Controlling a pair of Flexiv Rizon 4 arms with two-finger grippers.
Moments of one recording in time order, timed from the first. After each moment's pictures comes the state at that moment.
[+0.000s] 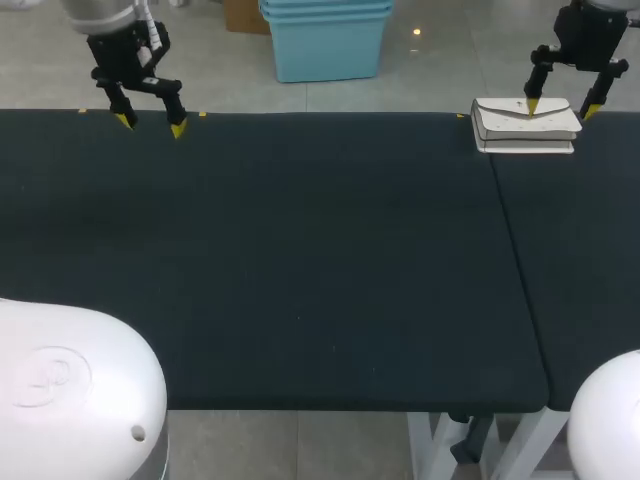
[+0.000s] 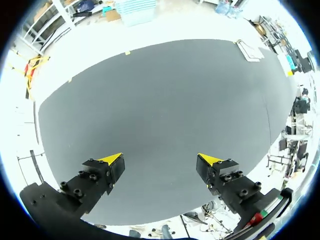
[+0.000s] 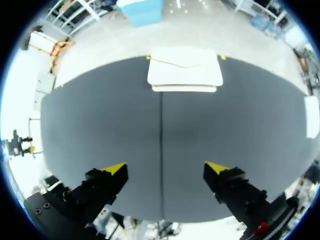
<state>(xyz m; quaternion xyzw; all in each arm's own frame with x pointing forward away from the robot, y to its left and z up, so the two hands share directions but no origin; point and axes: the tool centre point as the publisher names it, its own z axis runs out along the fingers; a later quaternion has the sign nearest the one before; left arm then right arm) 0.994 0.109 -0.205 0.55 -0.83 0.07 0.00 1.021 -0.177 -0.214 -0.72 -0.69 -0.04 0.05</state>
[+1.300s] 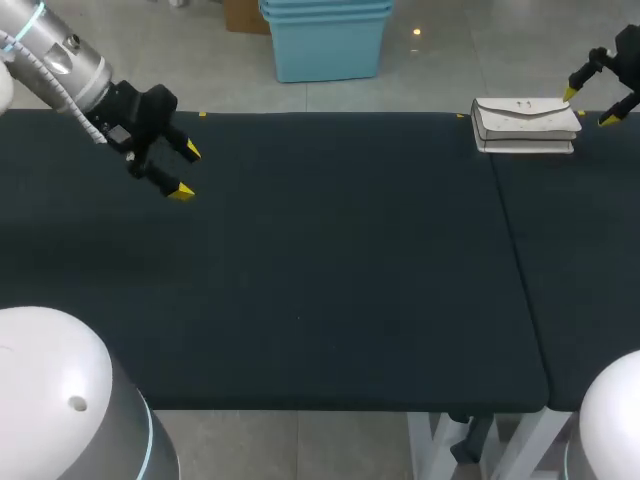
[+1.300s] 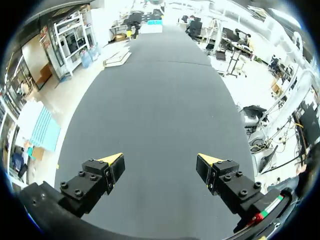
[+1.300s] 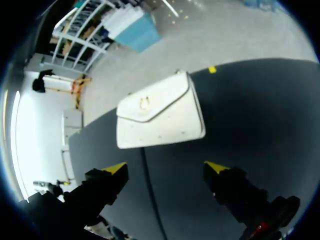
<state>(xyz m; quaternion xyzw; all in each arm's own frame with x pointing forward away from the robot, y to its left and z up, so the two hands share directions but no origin) 0.947 0.055 -0.258 -0.02 -0.95 0.31 -0.02 1.139 -0.277 -0.297 -0.76 -0.60 -0.21 0.13</state>
